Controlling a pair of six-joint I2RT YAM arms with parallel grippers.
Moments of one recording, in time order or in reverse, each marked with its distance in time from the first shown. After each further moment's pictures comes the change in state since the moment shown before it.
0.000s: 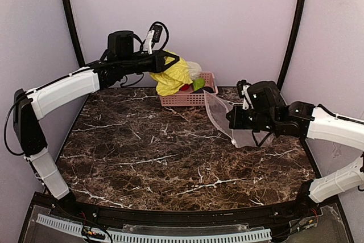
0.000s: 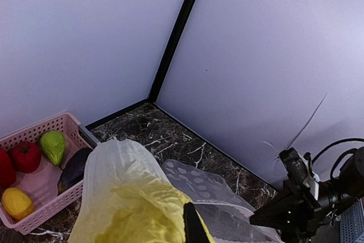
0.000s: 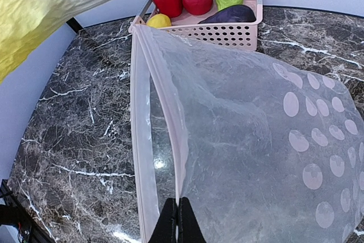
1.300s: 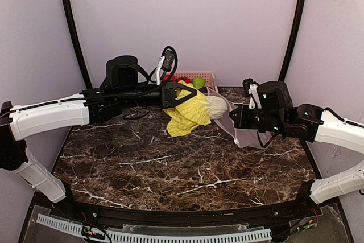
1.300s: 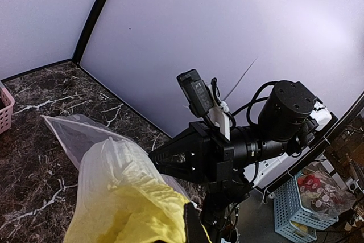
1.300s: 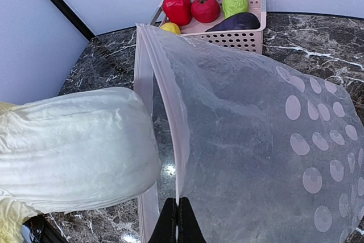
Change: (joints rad) left arm -0.291 -0.262 -0.380 0.147 -0.018 -0.214; right arm -0.006 -0.087 -0.037 0.015 -0.025 0.010
